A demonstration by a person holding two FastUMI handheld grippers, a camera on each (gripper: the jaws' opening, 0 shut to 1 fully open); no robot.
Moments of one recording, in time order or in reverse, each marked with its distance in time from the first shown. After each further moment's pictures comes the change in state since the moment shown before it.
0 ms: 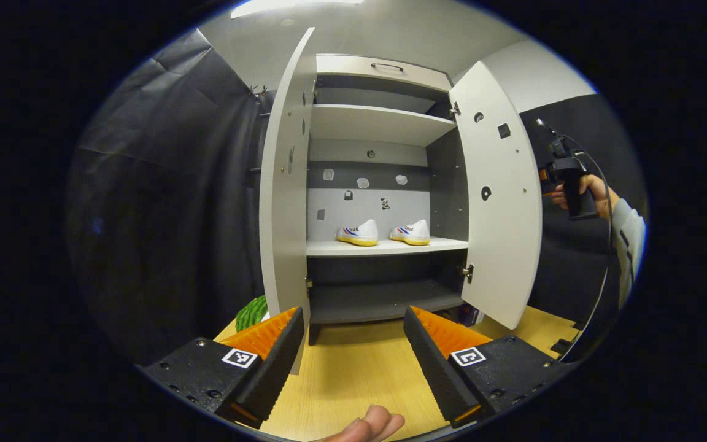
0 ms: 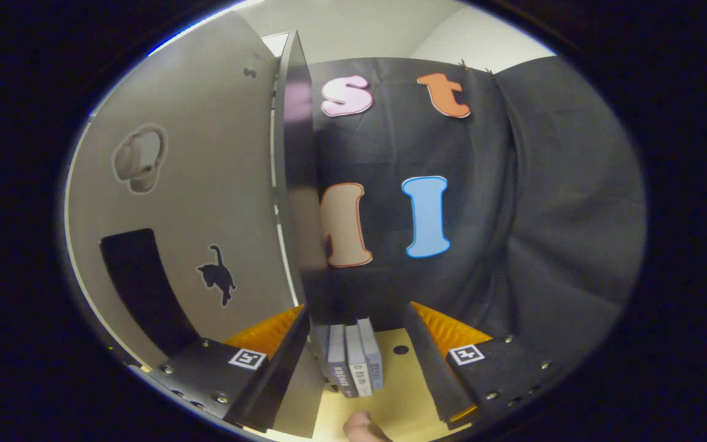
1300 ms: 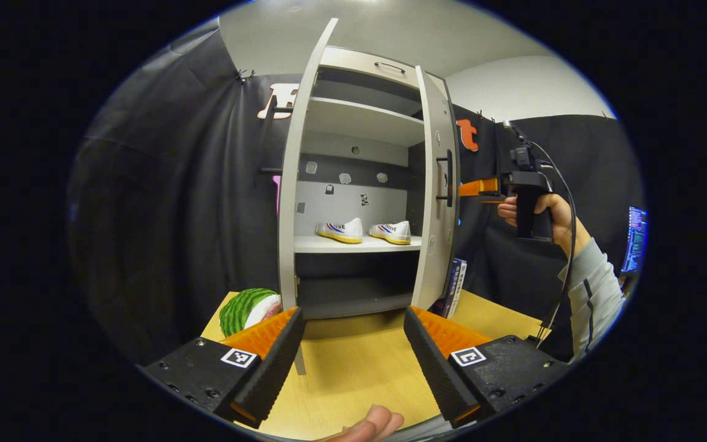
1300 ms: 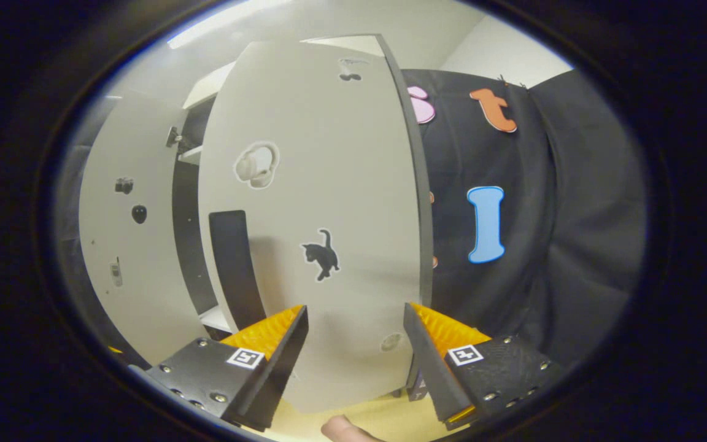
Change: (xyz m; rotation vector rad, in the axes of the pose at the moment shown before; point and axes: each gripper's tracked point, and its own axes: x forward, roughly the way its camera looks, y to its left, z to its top) left arm -0.003 0.048 0.011 -0.048 0.048 -0.123; right arm -0.028 0.151 -0.025 -0.027 -0.091 0.084
